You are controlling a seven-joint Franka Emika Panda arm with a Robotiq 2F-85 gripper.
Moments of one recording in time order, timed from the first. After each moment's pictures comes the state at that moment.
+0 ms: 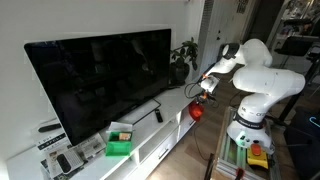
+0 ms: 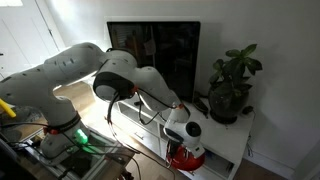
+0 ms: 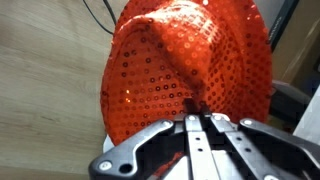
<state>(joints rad) -1.27 1.23 0.24 -1.63 0.37 2.80 -0.25</state>
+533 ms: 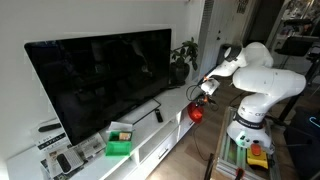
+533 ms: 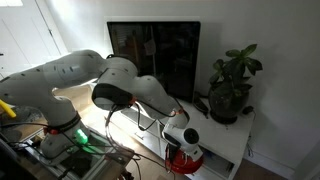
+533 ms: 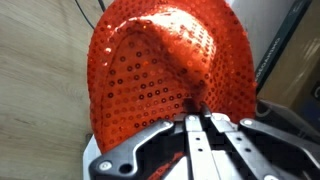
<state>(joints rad) -1.34 1.30 0.30 -1.60 0.35 2.80 -0.40</state>
